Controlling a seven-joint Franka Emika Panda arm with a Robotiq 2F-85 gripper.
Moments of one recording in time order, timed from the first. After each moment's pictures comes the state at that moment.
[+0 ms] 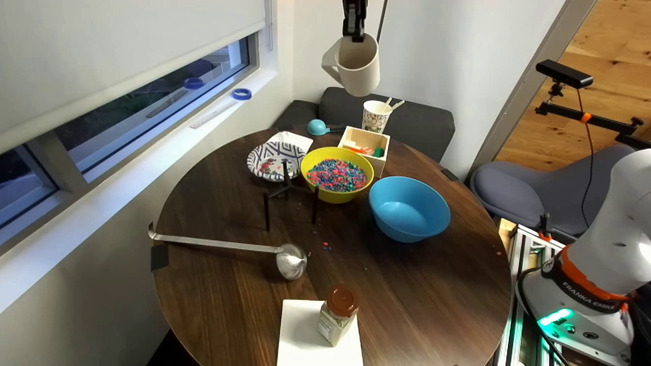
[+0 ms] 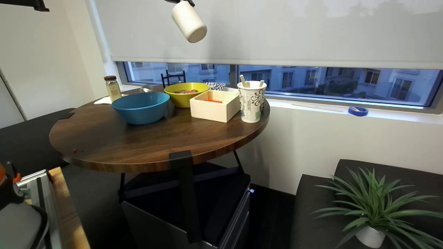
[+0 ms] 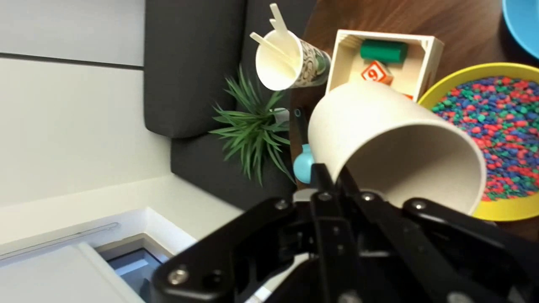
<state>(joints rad) 0.28 0.09 0.20 -1.55 -0.75 1.48 0.01</state>
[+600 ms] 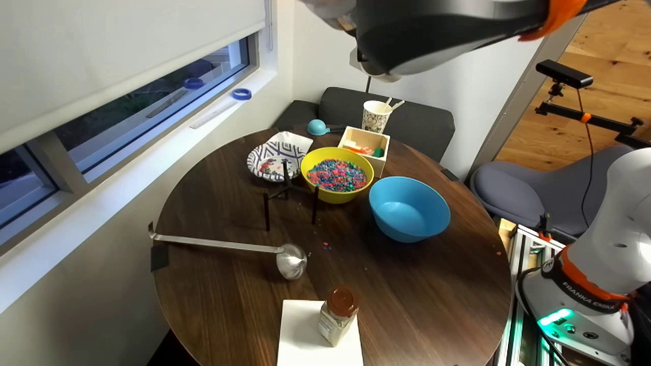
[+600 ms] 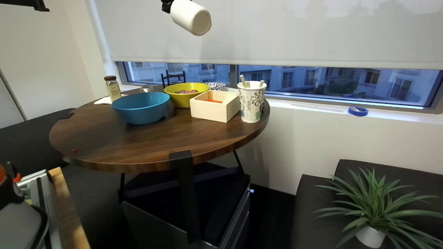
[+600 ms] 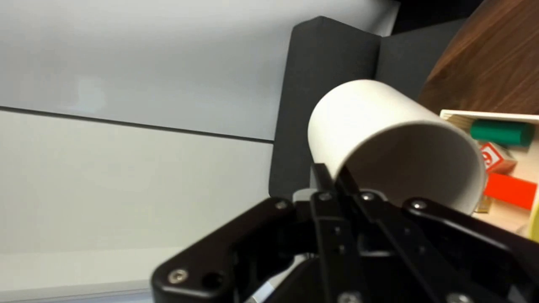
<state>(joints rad) 0.35 0.16 0.26 -1.65 -1.10 1.21 0.20</state>
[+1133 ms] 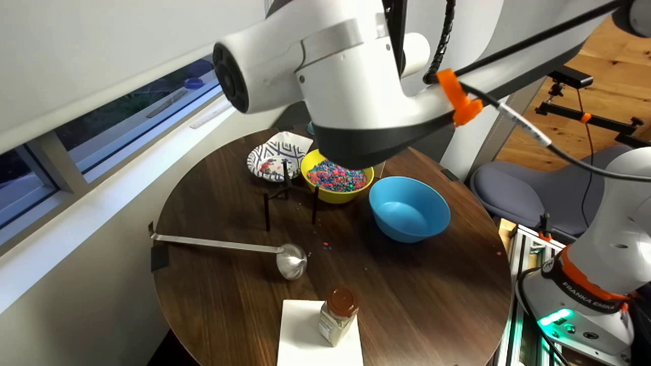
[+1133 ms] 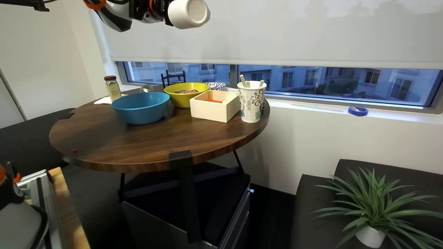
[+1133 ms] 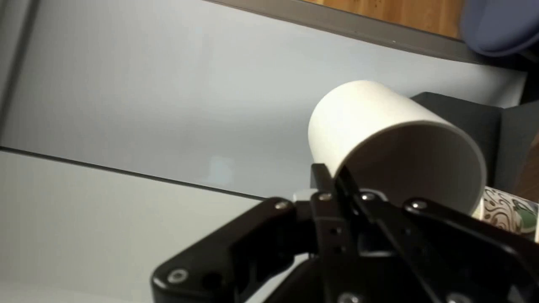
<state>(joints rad) 0.41 0.37 0.26 -1.63 -1.33 0.88 0.35</state>
